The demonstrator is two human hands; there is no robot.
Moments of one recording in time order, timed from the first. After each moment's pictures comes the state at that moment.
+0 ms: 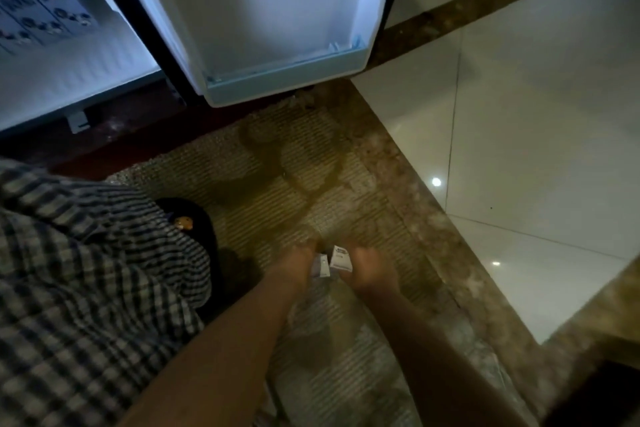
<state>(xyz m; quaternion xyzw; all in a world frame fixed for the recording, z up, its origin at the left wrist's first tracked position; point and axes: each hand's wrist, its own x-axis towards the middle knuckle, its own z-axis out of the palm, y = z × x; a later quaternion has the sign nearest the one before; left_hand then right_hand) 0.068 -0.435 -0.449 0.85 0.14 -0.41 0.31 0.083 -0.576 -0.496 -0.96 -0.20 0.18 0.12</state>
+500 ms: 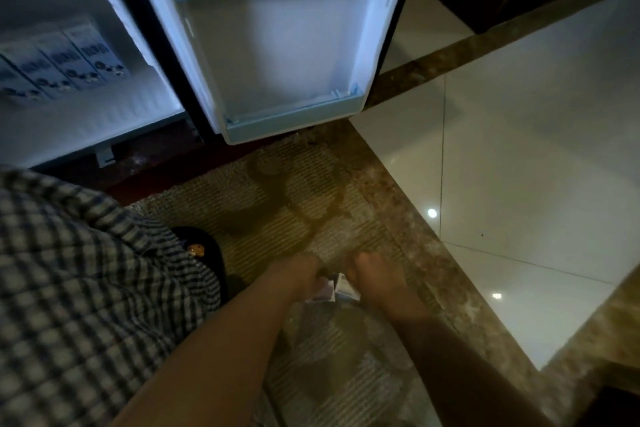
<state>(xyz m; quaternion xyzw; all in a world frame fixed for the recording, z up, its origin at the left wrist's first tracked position) 0.085 -0.409 -0.419 0.88 0.03 -0.43 0.19 0.112 -0.558 -0.450 -0.95 -0.18 0.27 0.03</state>
